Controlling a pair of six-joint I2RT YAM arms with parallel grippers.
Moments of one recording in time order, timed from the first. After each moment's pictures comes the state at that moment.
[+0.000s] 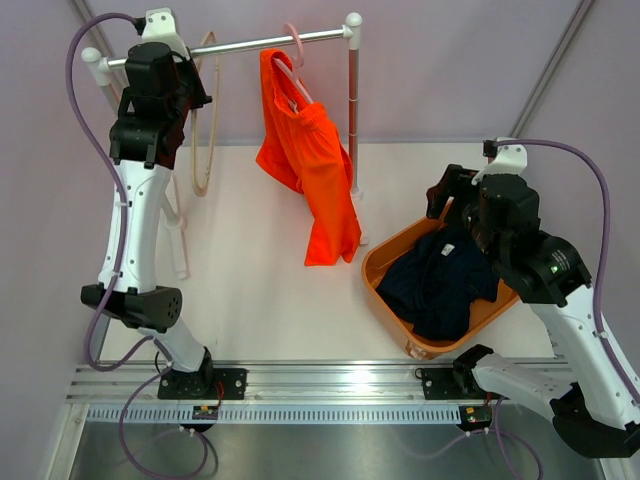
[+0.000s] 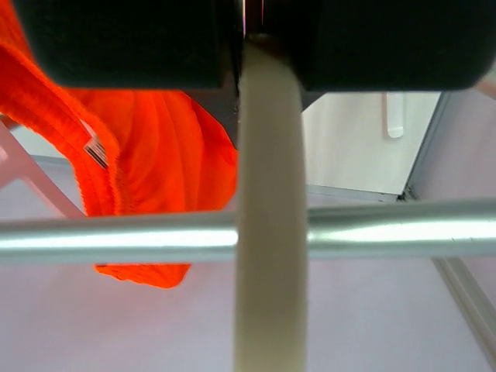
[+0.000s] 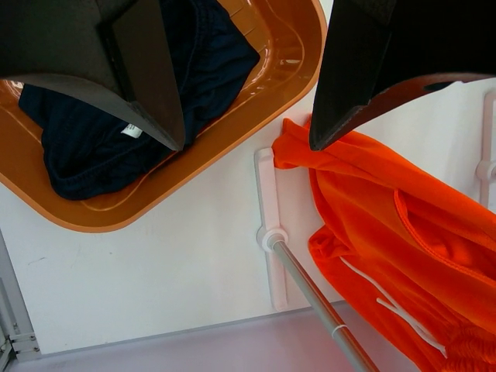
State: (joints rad) left arm -0.18 1.66 2.22 -0.72 -0.21 -0.17; right arm 0.56 0.98 1.44 -0.81 0.45 0.40
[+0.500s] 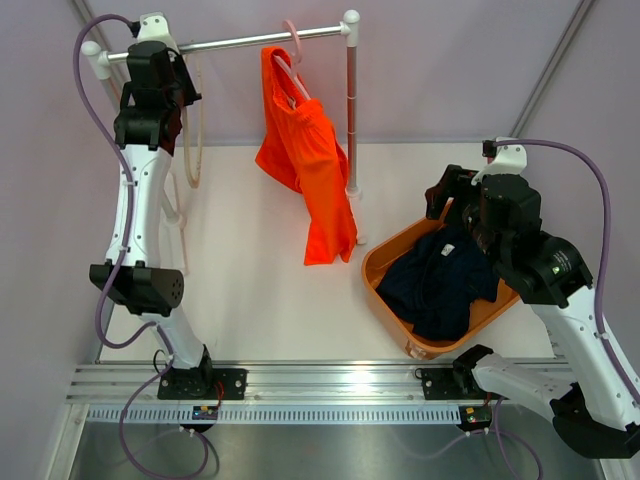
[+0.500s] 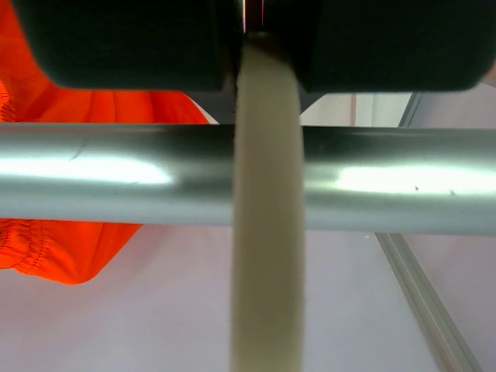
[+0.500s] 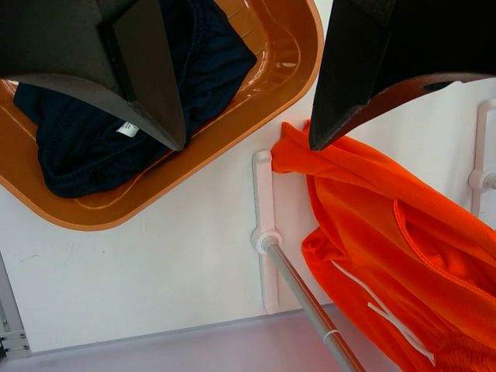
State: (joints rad) left arm -0.07 1.80 2.25 -0.65 -0.22 -0.15; right arm 0.56 0.98 1.45 -0.81 0.42 0.40
